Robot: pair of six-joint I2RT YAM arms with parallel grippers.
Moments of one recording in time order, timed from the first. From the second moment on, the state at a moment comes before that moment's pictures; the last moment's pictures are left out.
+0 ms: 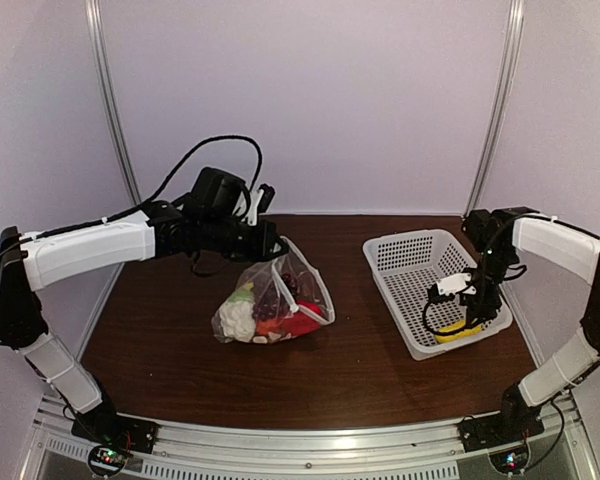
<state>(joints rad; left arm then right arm) -0.79 1.60 1.33 -0.34 0.18 -0.54 0.18 1.46 1.13 -1.19 -0.04 -1.24</state>
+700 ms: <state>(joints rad) -0.79 1.55 1.28 -0.33 0.17 -0.55 0.19 1.70 1.18 -1.09 -0.06 -1.26</state>
